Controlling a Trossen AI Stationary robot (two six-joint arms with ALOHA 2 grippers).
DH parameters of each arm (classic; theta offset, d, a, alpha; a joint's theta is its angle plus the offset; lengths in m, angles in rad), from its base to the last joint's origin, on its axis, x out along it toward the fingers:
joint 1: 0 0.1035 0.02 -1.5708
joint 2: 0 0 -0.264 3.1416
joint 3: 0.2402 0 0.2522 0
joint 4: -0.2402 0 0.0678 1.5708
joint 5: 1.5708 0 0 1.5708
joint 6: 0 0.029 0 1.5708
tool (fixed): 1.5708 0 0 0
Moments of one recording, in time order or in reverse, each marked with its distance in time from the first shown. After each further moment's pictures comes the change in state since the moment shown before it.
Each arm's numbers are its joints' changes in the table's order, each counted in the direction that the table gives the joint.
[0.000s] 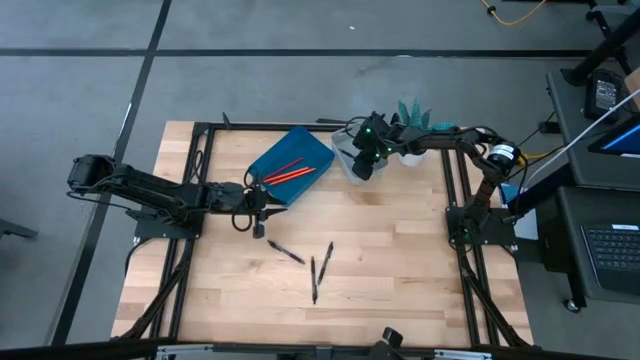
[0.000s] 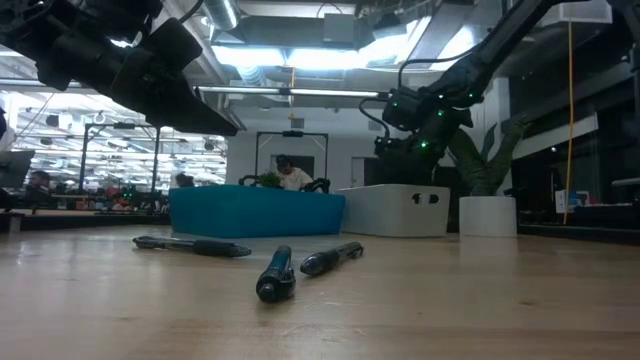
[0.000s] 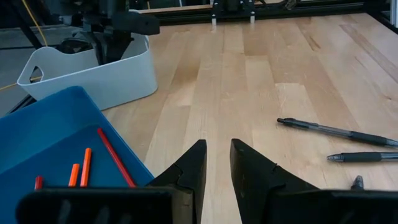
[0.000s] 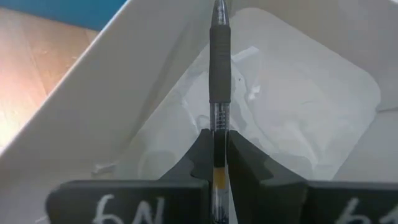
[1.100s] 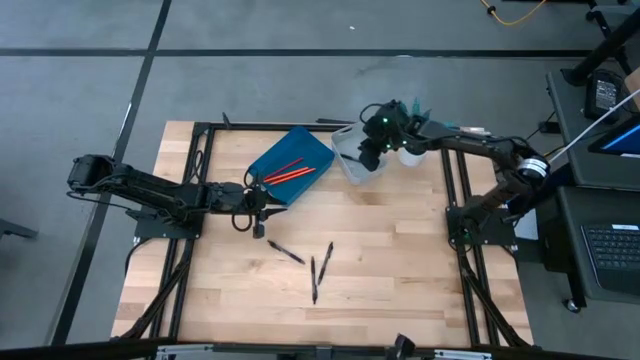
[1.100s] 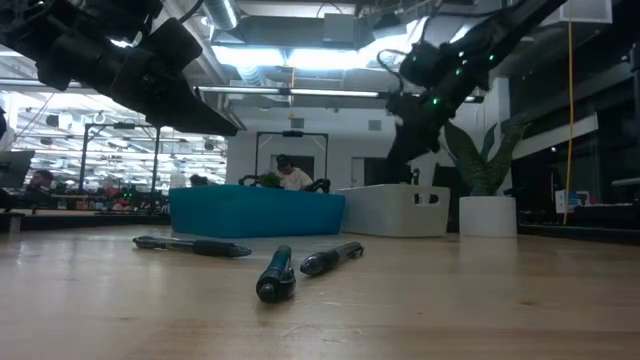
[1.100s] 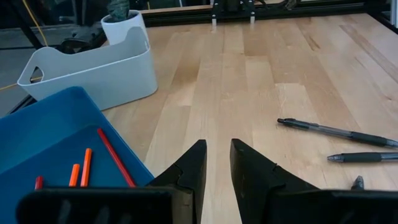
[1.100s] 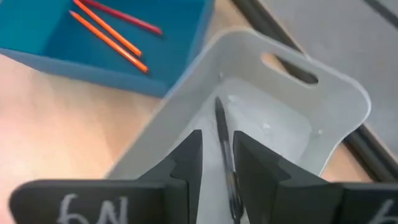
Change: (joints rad) left arm 0.000 0.000 0.000 0.001 0.000 0.001; right arm 0.001 -0.240 0.000 -0.062 -0.002 0.056
